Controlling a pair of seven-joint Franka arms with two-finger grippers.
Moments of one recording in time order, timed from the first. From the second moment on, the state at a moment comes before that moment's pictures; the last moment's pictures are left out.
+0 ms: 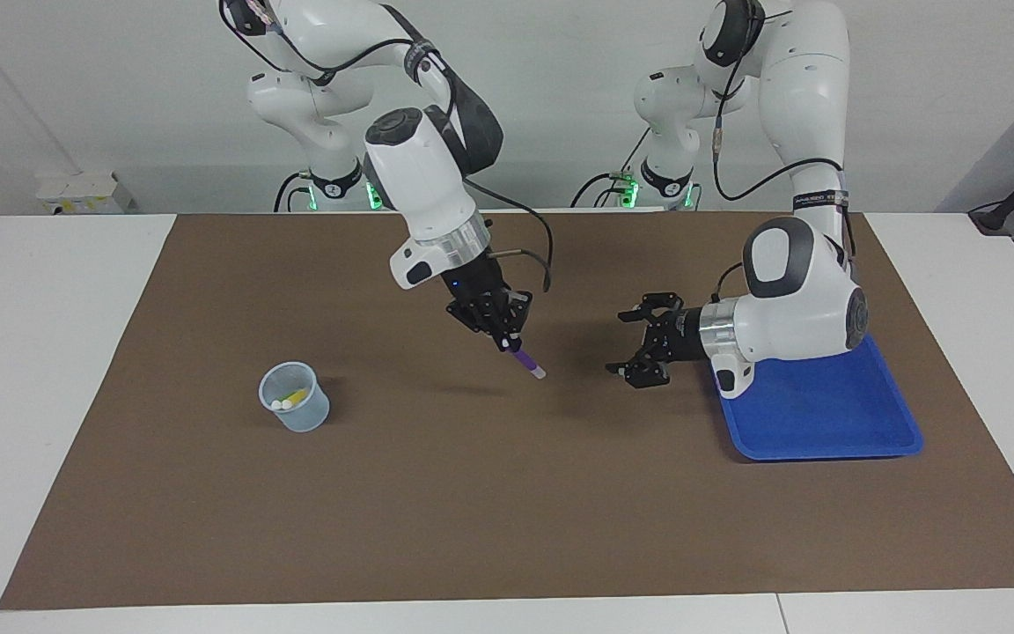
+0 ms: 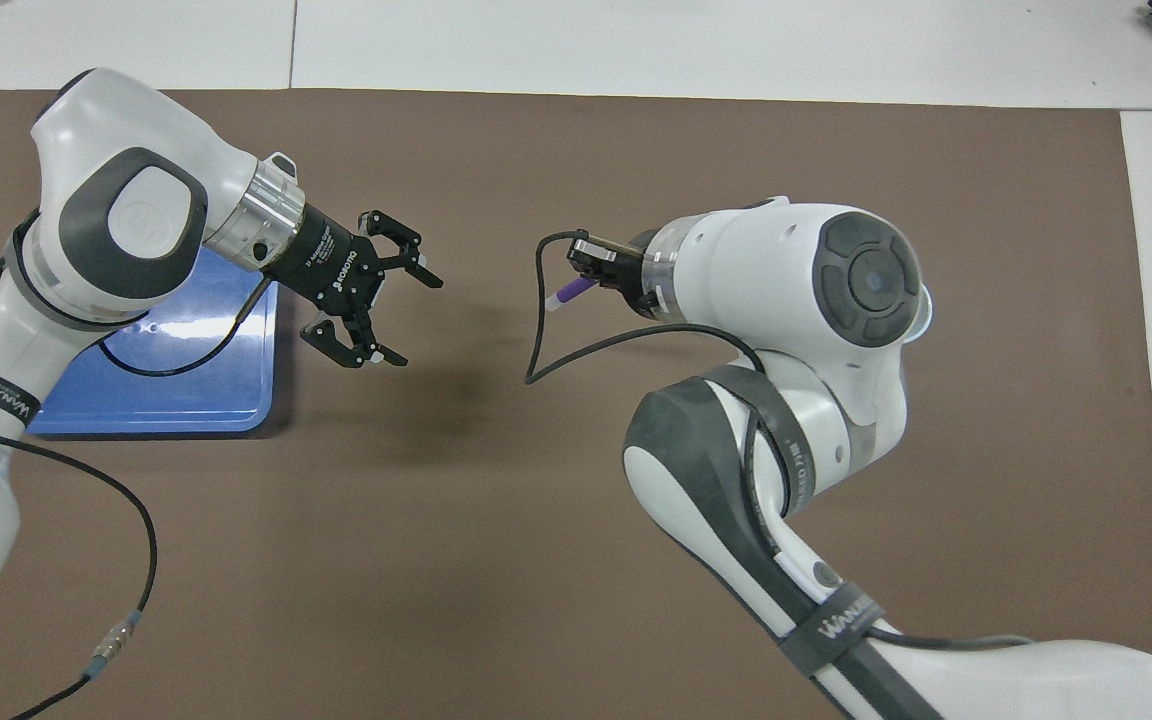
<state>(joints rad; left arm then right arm) 0.09 0.51 -0.38 -1.50 -0.54 1.68 -1.32 0.24 0.27 0.24 -1.70 0.16 2.36 0.70</state>
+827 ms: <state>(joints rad) 0.05 0.32 -0.36 -1.49 -0.28 1.68 -1.31 0.03 0.20 0.24 -1.59 -0.08 1.92 0.10</state>
